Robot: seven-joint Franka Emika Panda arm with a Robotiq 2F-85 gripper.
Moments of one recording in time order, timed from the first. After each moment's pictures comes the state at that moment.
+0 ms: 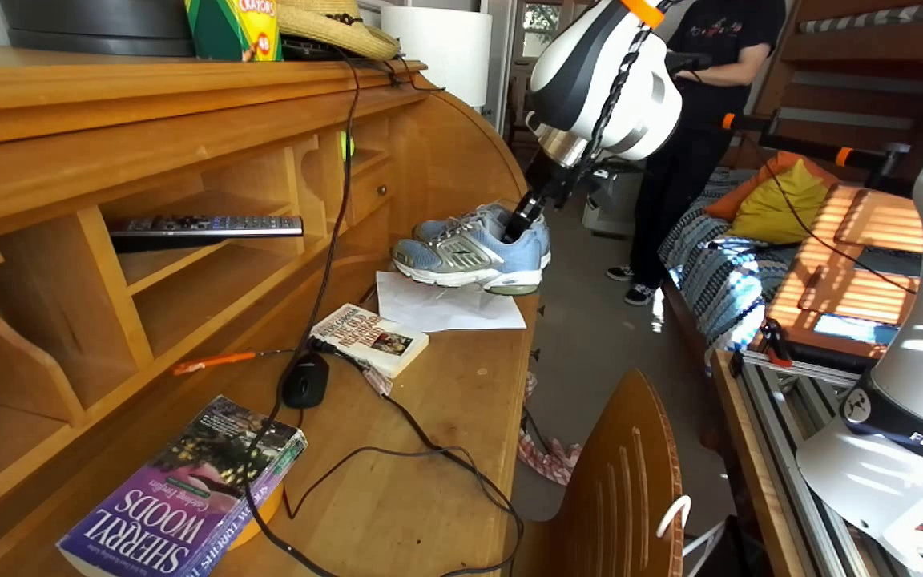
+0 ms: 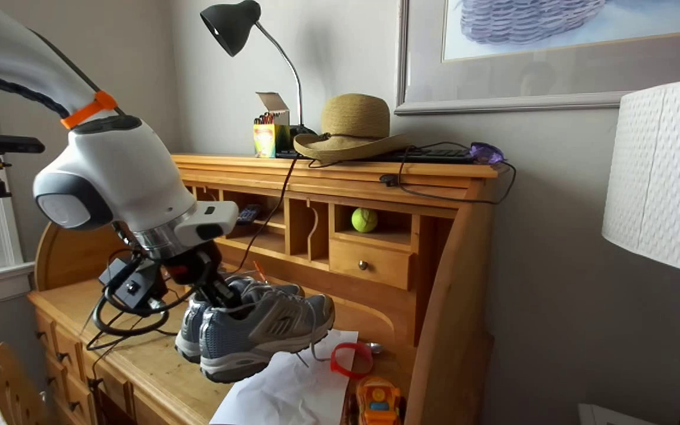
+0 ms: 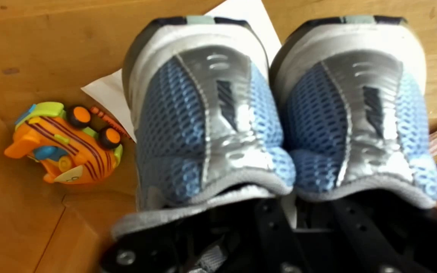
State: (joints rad) arm 0.18 0.06 -0.53 -2.53 0.79 2.93 -1.08
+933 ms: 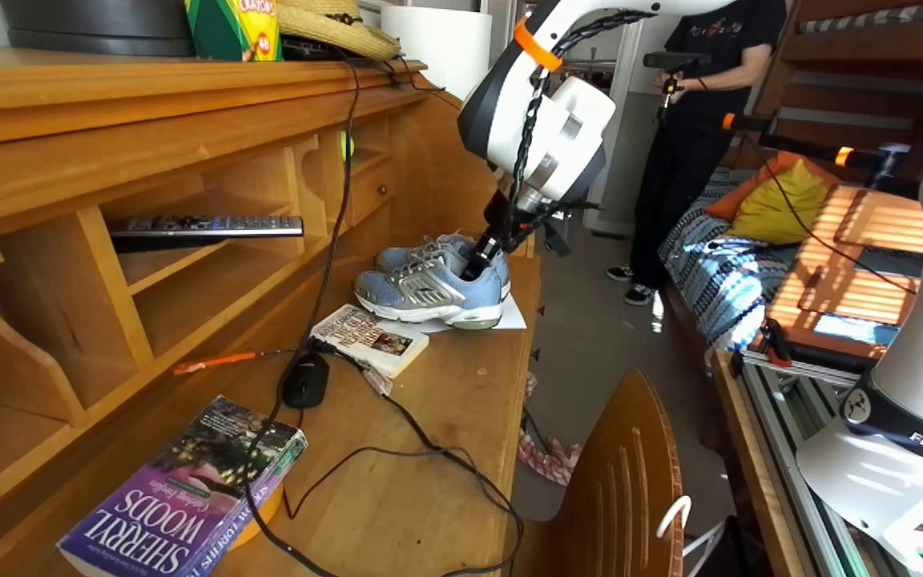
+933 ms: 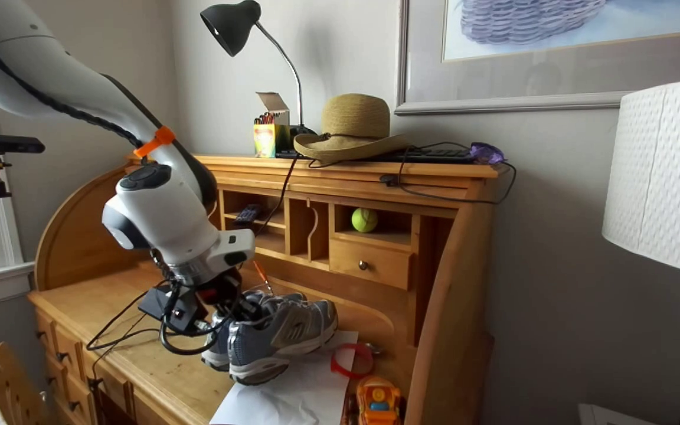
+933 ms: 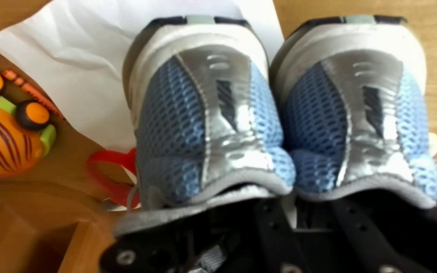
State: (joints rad) arm 0.11 0.33 -0.32 -2.32 1.33 2.95 -1.56
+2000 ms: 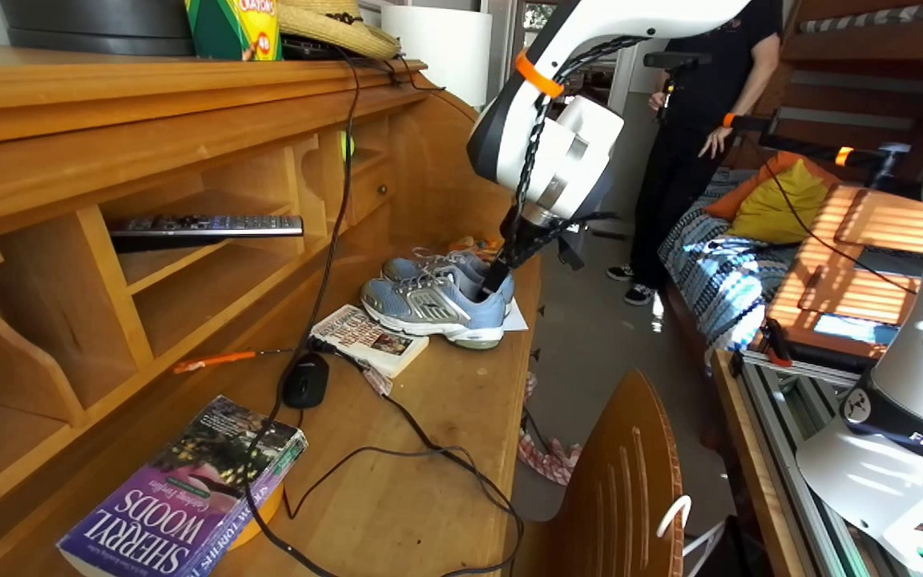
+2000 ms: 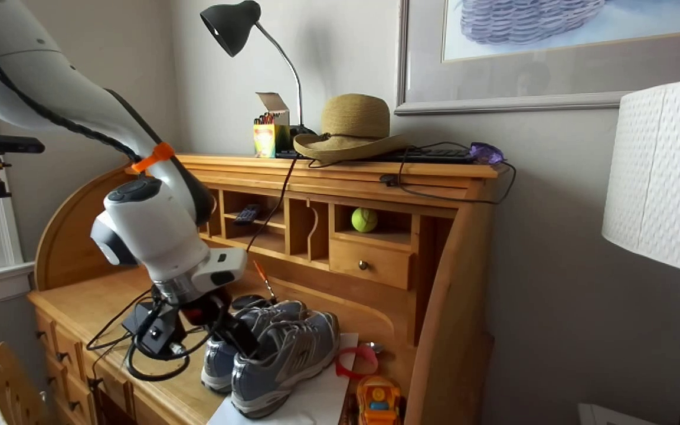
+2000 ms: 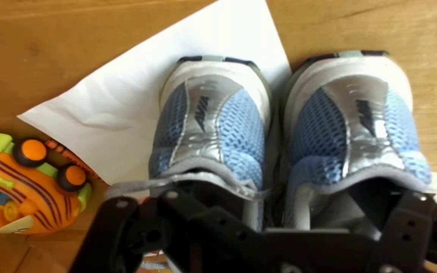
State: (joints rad) arm 0.08 0.34 -0.30 -2.37 1.31 3.02 -1.50
